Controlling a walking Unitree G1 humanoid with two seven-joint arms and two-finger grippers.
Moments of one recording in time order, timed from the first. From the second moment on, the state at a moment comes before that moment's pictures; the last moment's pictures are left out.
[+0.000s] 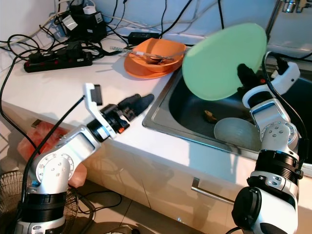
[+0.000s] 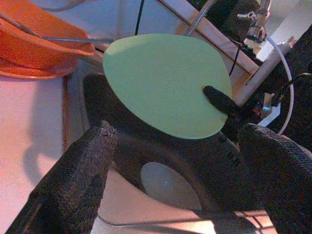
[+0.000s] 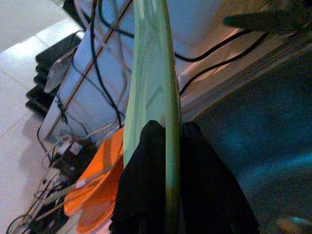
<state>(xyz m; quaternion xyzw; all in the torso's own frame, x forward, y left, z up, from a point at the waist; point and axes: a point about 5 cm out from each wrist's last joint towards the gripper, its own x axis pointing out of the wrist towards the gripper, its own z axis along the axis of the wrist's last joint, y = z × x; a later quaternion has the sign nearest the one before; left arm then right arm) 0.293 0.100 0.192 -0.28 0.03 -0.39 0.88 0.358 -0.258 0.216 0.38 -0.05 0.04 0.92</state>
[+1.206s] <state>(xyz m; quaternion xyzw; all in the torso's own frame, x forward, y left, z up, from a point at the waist) 0.294 0.097 0.166 -0.06 0.05 -0.38 0.92 0.359 -0.274 0.144 0.20 0.13 -0.16 0.96</state>
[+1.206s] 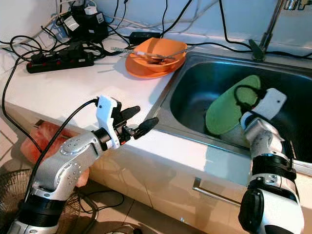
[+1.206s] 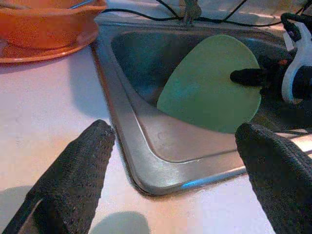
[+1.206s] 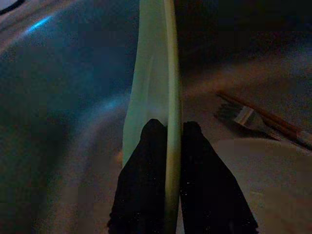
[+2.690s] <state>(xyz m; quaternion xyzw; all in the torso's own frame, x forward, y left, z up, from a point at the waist) 0.304 0.089 0.179 -0.01 0.00 -0.36 0.93 0.363 -0.255 0.177 0.01 0.05 -0.12 0.99</state>
